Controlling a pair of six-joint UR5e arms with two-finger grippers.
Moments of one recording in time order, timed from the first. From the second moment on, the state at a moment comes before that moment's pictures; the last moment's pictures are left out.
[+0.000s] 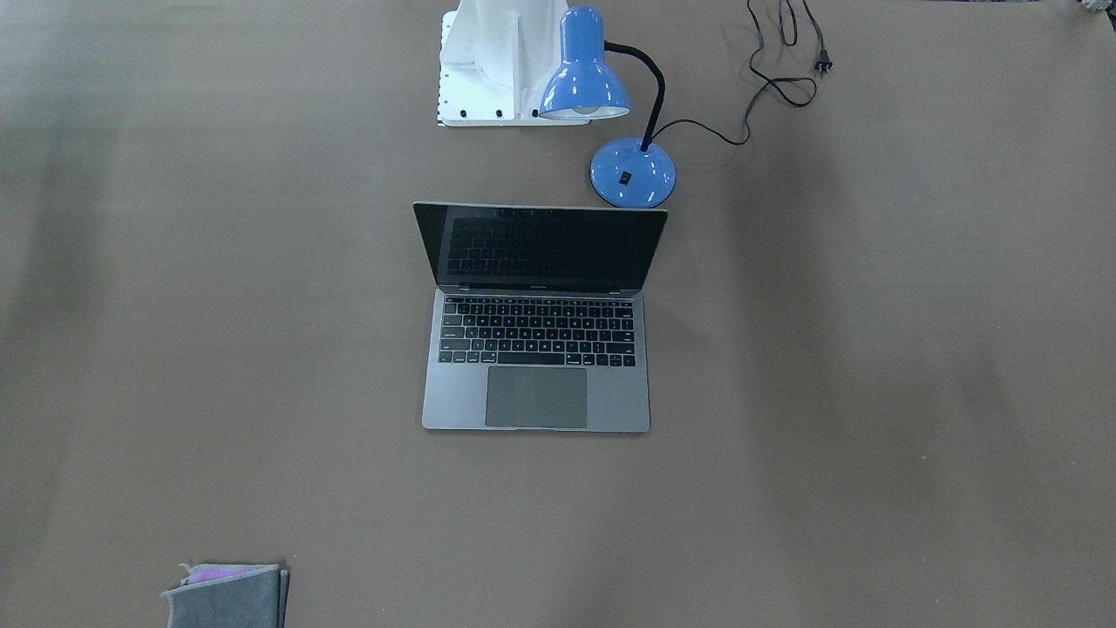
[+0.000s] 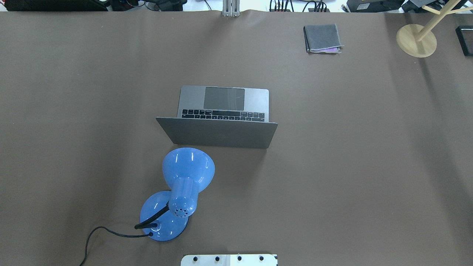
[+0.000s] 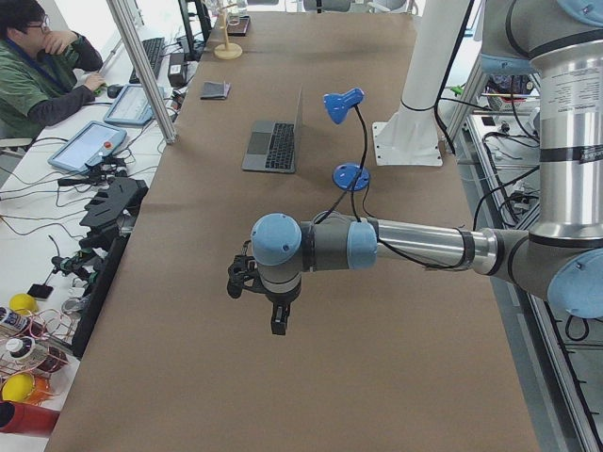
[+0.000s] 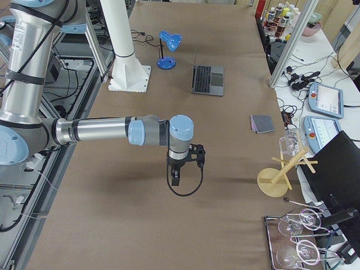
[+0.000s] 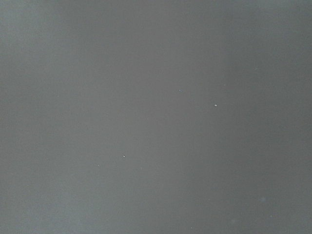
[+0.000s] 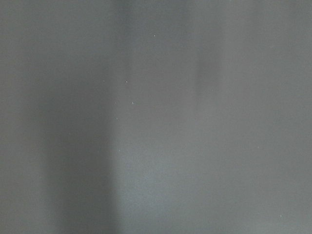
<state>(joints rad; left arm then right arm) -1.65 -1.45 -1.80 -1.40 -2.40 0.19 1.46 -1.83 1.92 -1.67 2.28 -0.01</state>
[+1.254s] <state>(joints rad) -1.65 -1.46 -1.84 -1.40 -2.40 0.19 1.46 -1.82 2.00 -1.67 2.28 -0.01</state>
